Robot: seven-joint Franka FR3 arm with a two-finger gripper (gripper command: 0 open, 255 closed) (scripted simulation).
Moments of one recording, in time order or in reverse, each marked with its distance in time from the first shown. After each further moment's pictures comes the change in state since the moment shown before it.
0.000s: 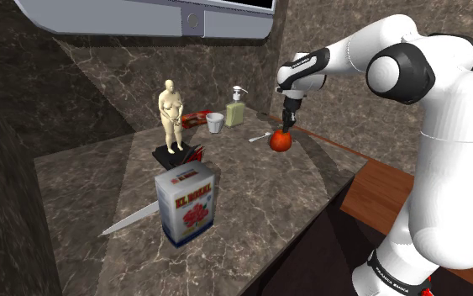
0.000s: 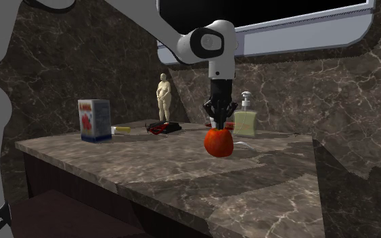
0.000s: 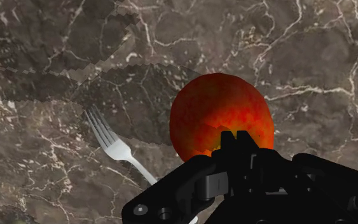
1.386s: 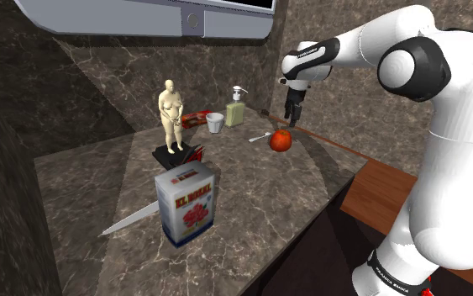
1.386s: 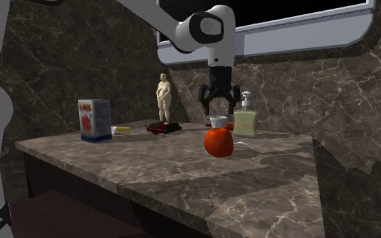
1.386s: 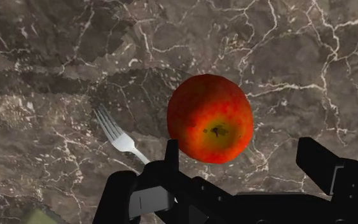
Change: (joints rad) arm 0.017 -0.063 -0.020 0.028 -0.049 -0.080 0.051
